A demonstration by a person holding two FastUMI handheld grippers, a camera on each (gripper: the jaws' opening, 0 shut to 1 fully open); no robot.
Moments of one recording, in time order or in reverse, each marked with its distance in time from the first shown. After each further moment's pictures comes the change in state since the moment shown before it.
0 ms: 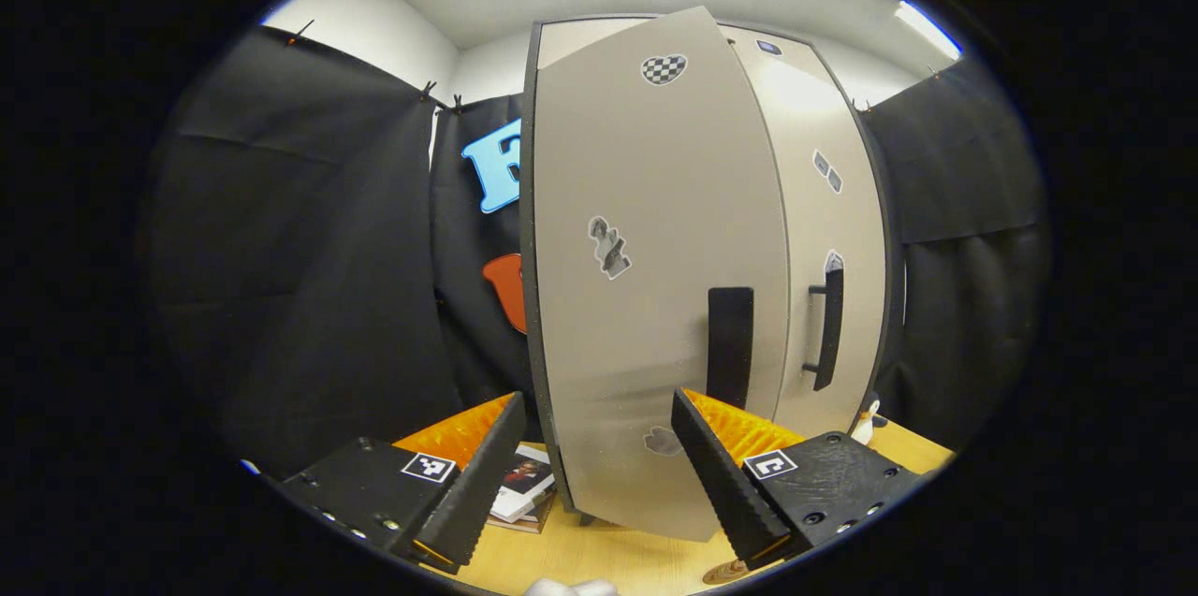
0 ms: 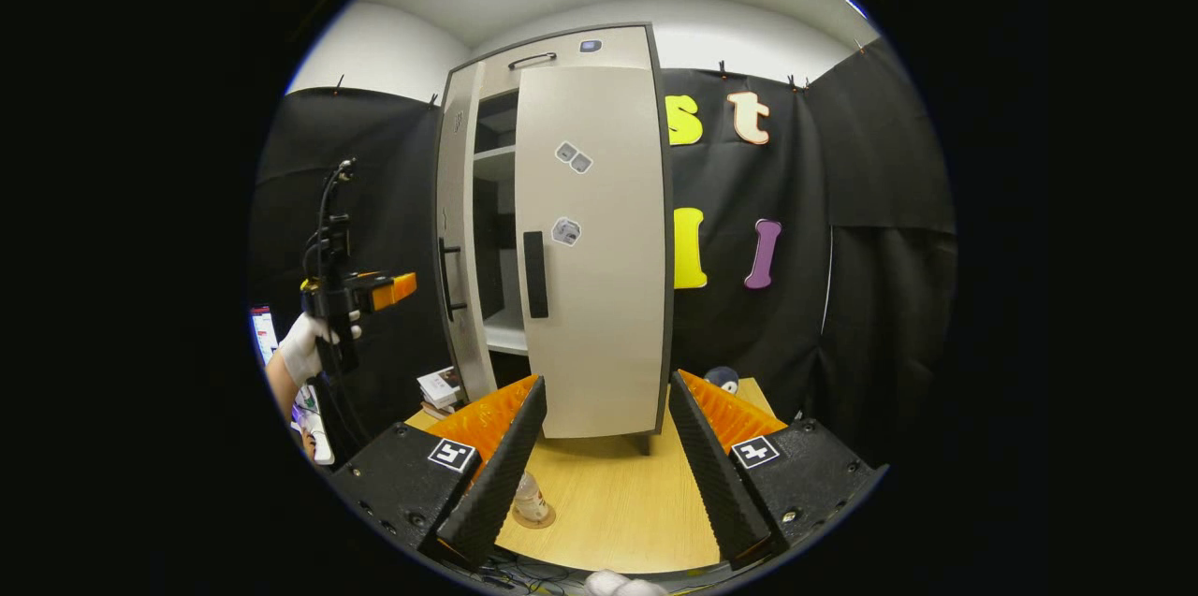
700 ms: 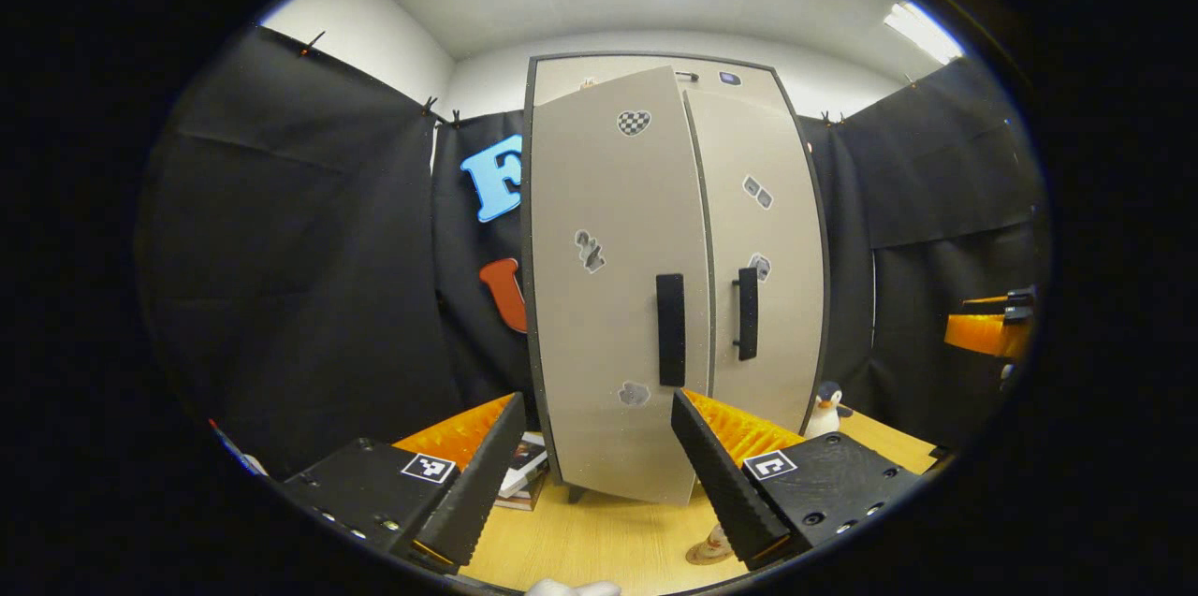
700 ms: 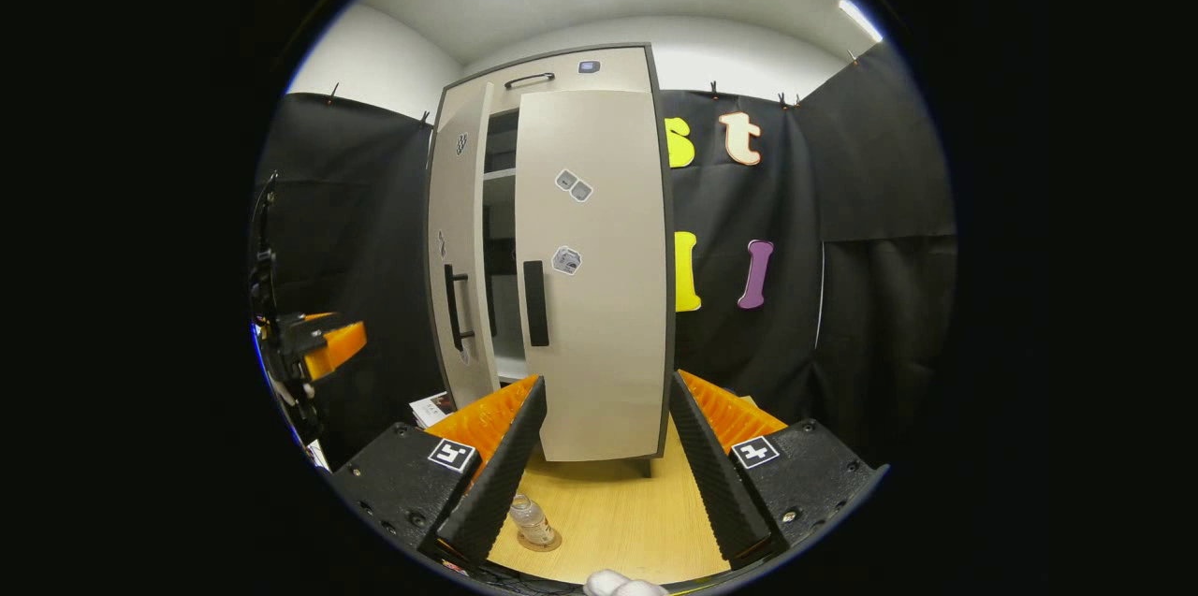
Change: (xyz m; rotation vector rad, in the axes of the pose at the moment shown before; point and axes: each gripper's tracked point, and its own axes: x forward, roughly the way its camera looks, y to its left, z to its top) left arm -0.115 -0.015 -0.019 -0.006 0.002 -0.027; right arm 0.009 -0.003 0.011 -0.001 -0.081 -0.059
